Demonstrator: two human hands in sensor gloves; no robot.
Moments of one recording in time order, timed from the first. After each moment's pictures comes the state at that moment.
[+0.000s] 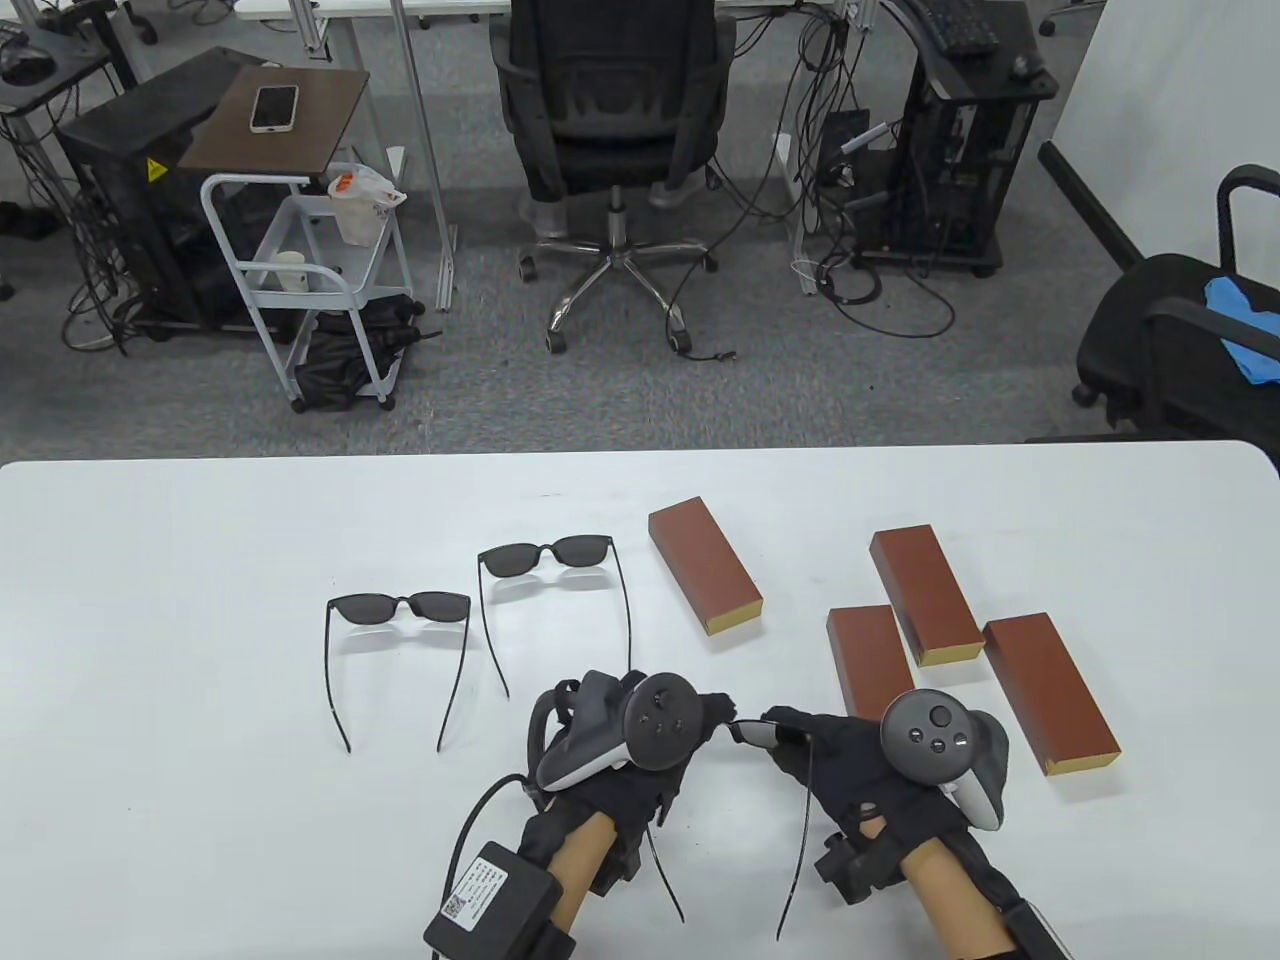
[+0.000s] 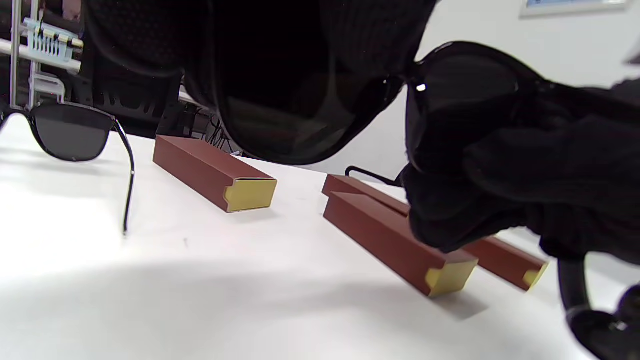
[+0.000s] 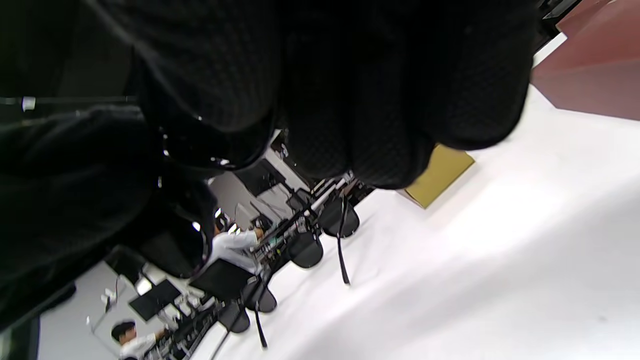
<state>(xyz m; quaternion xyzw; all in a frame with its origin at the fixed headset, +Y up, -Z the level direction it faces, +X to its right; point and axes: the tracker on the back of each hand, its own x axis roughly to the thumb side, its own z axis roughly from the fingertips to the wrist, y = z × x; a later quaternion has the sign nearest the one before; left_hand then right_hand) -0.051 -0.670 -0.317 -0.05 -0.22 0.16 0.96 0.193 -0.721 -0.312 0.12 -0.03 0.90 0.43</state>
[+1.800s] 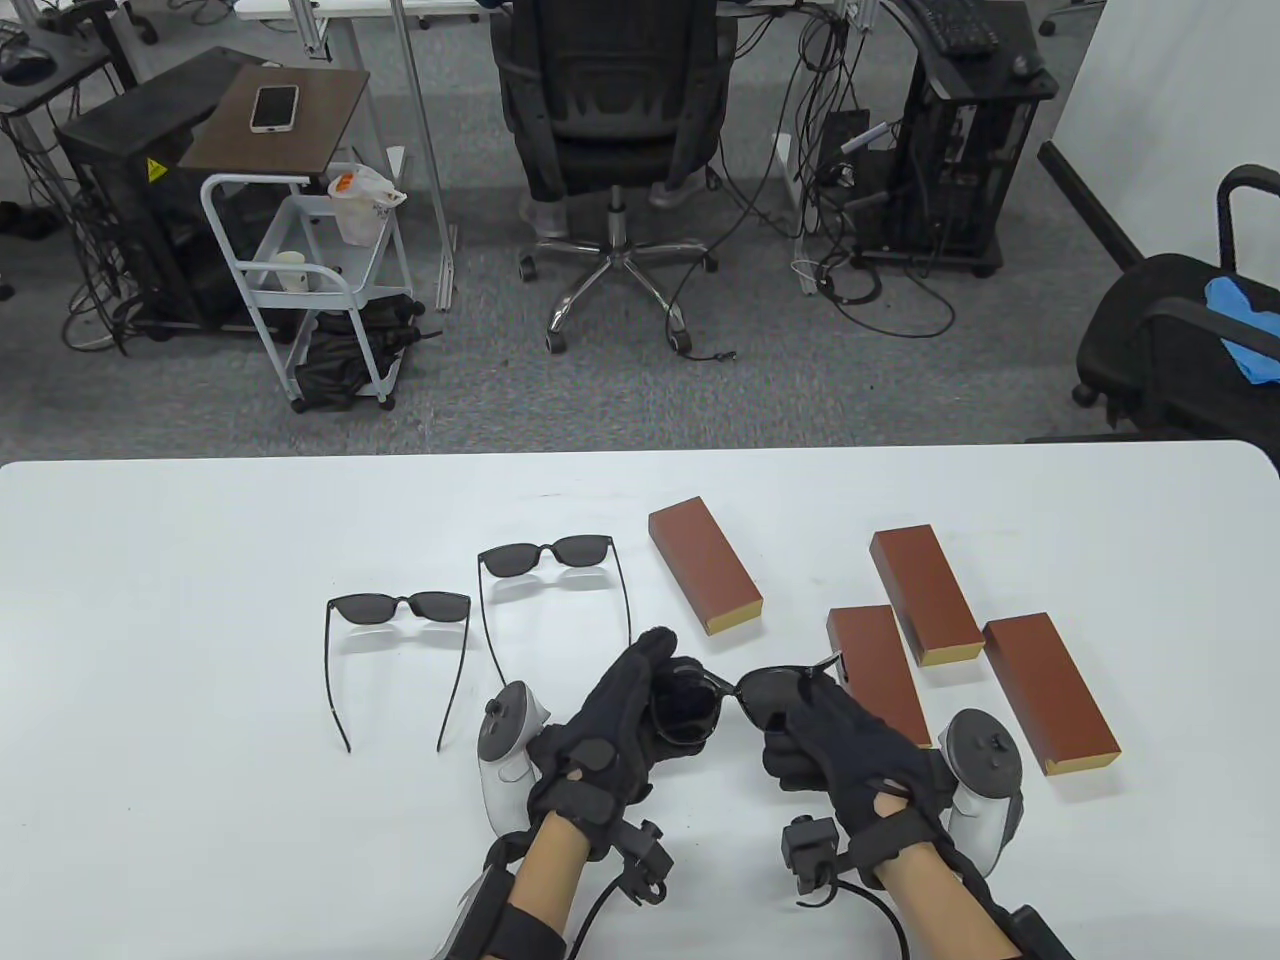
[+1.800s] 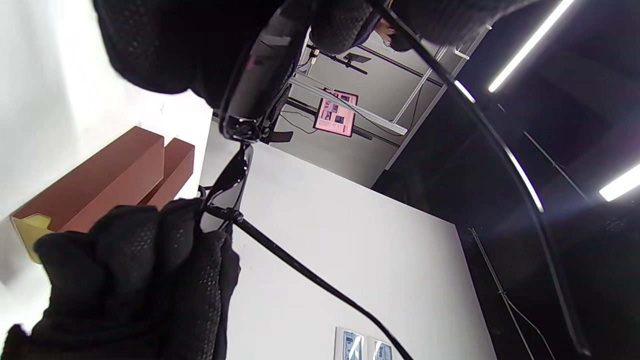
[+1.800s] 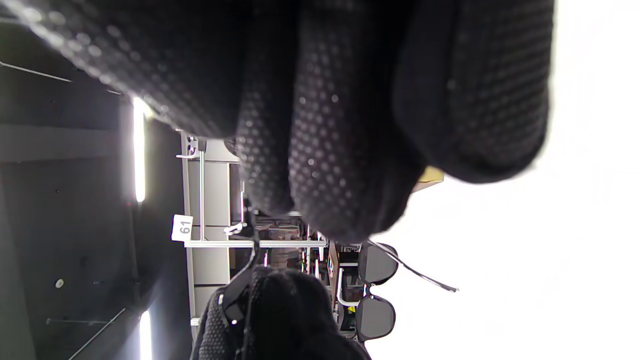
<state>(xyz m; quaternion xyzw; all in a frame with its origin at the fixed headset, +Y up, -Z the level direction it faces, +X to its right) -0.089 -0.745 -0.318 -0.18 -0.10 0.81 0.55 0.197 -0.740 -0.294 -0.11 0.02 0.71 0.70</state>
